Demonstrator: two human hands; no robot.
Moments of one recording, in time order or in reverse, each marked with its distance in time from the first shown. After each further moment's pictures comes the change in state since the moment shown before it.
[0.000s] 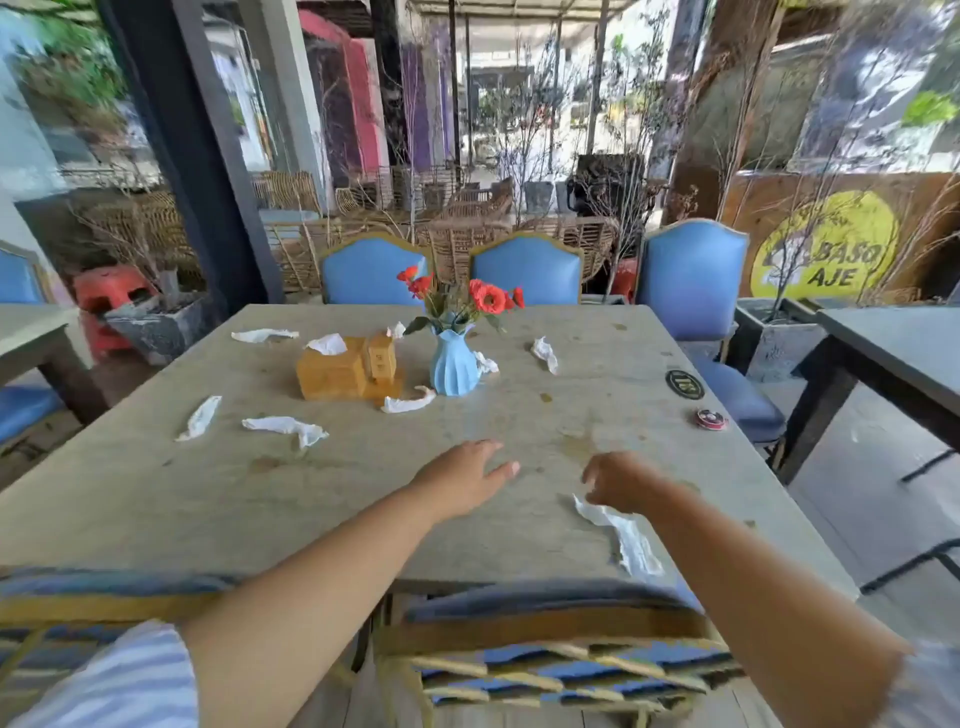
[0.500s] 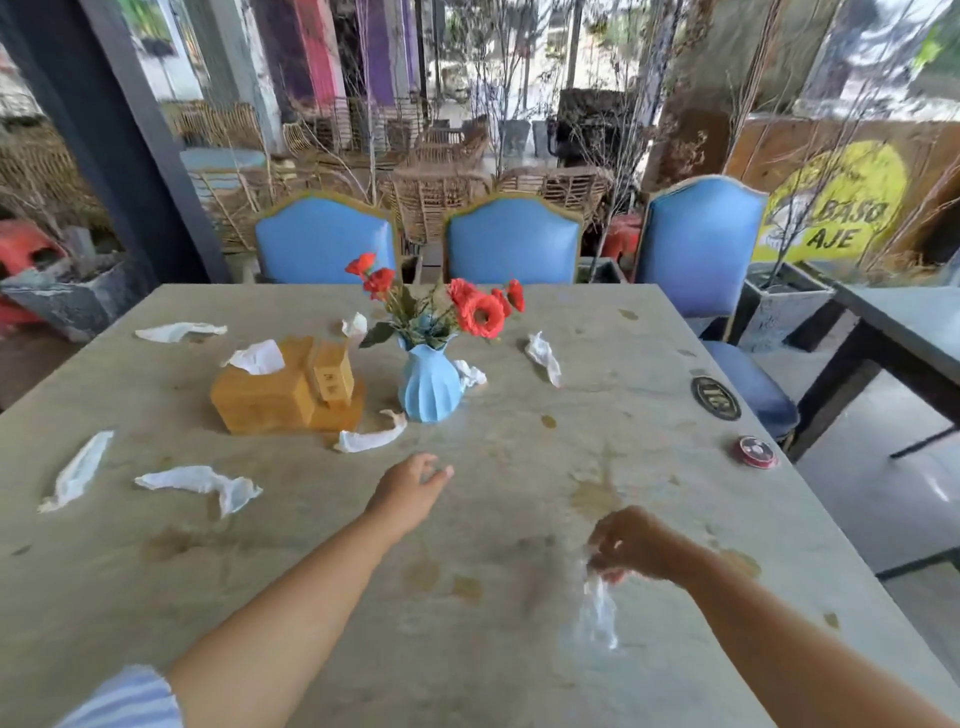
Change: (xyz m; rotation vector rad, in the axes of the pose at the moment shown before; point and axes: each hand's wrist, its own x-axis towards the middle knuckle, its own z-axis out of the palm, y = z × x) left_hand 0.184 -0.118 0.009 -0.387 0.090 -0.305; right_hand 0.126 0.043 0.035 0.525 -0.232 0.071
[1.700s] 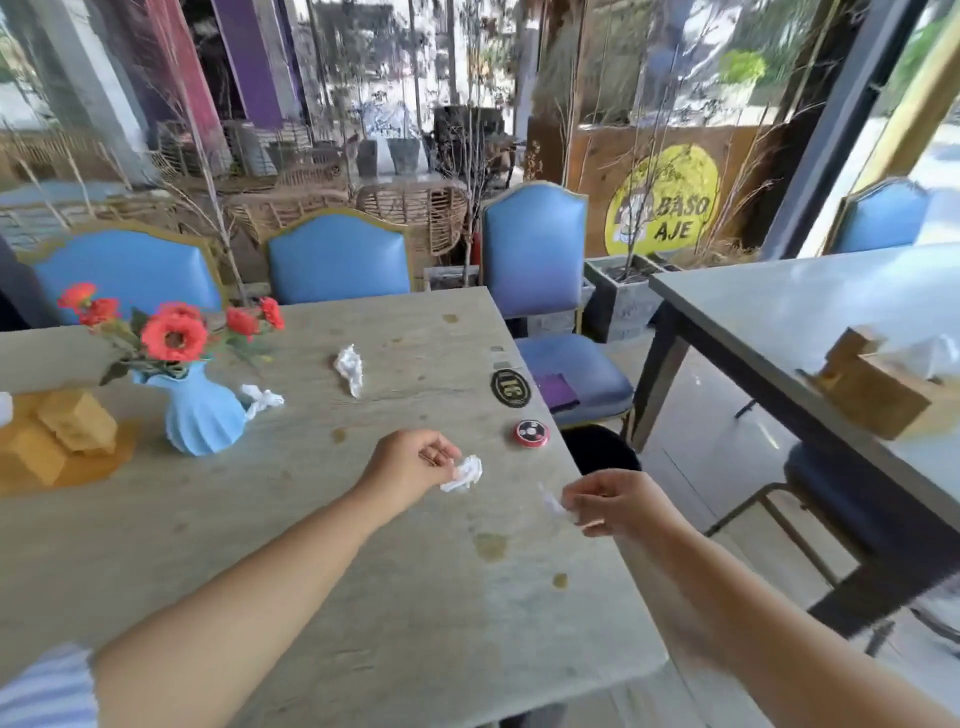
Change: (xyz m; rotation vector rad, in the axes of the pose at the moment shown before) left_hand -0.036 0.225 0.185 -0.082 -0.097 0.392; right_hand -0.130 0.169 -0.149 0.695 0.397 0.039
